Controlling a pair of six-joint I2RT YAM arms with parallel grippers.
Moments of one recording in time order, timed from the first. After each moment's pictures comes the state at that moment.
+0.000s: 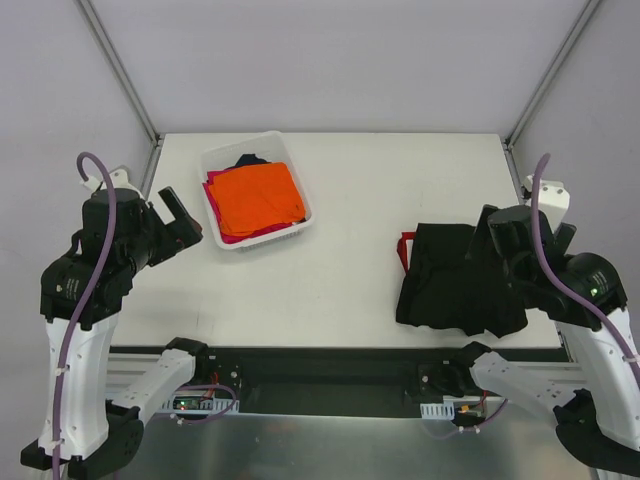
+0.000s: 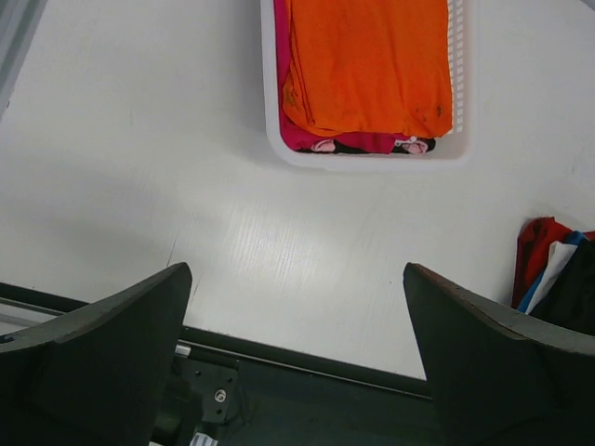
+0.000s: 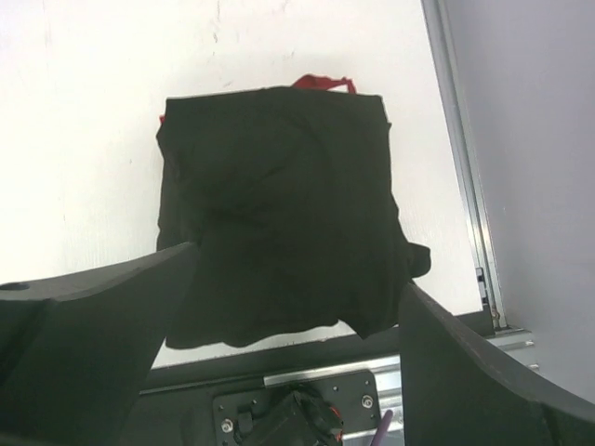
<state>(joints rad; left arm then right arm) -0.19 0.87 1.53 -1.33 -0.19 -0.57 0.61 0.89 1.51 -1.46 0.77 0.58</state>
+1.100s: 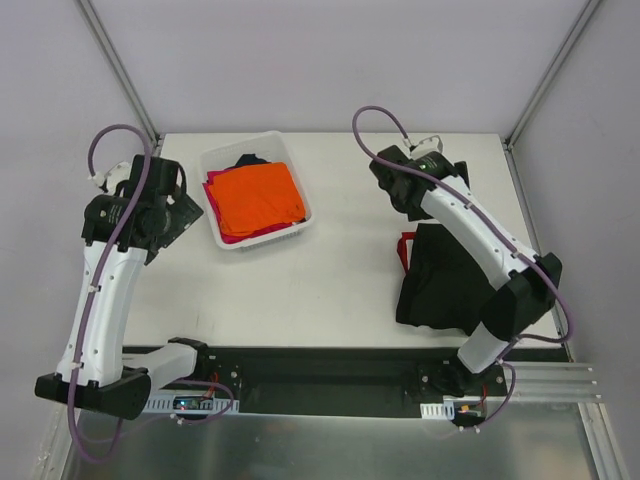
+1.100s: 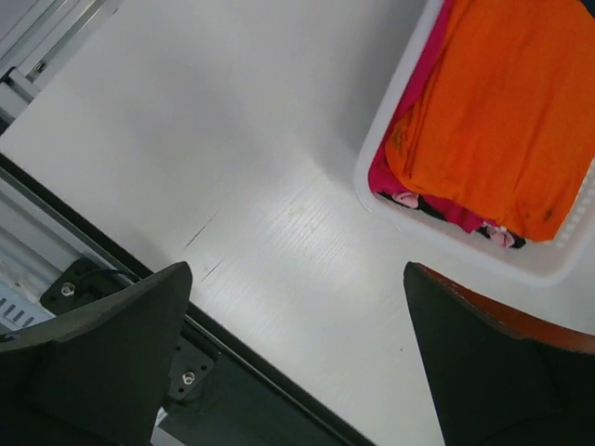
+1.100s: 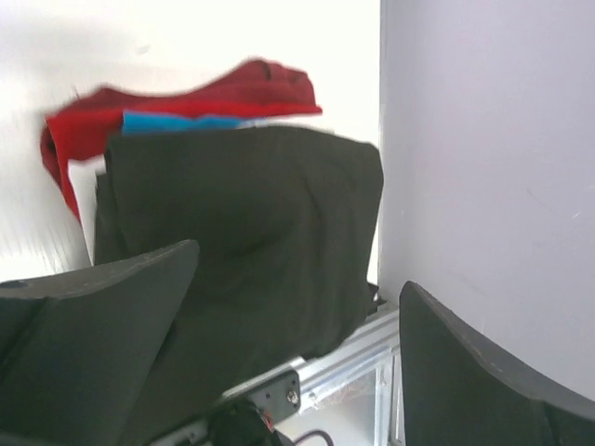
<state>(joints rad) -0.19 1.15 1.58 -1.46 -0.41 -0.85 0.61 1.63 1.68 -1.45 0.96 0.51</state>
